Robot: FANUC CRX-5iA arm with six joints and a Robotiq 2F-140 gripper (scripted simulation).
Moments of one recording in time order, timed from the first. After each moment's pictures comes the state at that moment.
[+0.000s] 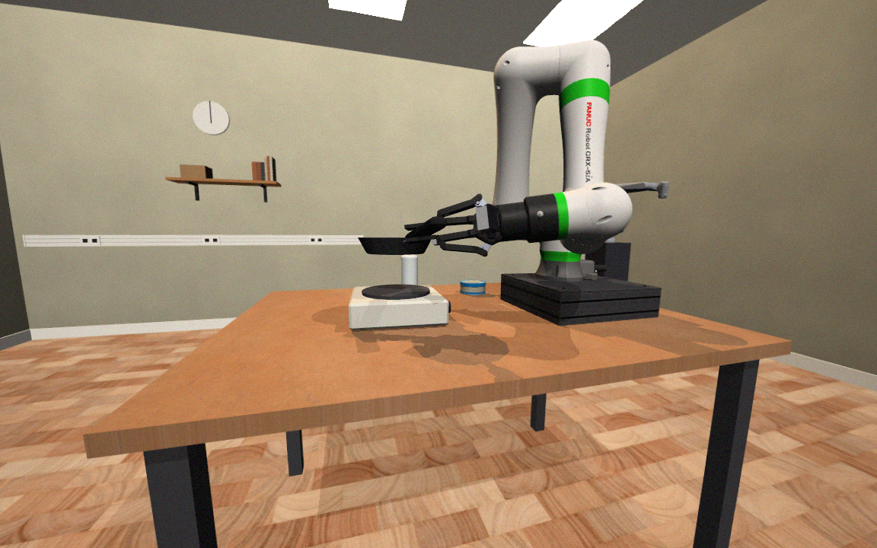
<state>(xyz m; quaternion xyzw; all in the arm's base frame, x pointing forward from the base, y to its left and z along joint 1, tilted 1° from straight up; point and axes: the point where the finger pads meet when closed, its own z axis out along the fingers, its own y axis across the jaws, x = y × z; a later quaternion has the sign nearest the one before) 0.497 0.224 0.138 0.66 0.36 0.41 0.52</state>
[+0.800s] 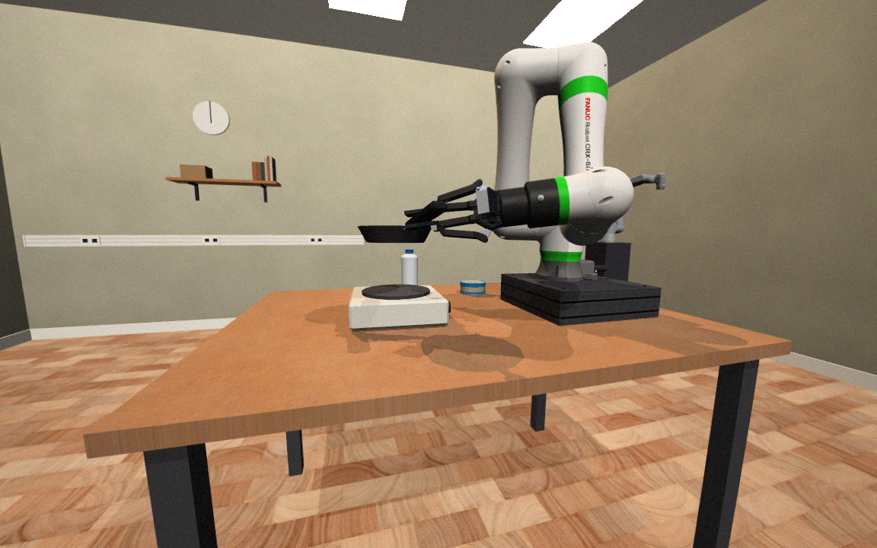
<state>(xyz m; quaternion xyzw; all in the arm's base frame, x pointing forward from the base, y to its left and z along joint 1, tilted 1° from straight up) 0.497 0.224 0.167 0.66 0.36 0.41 0.52</state>
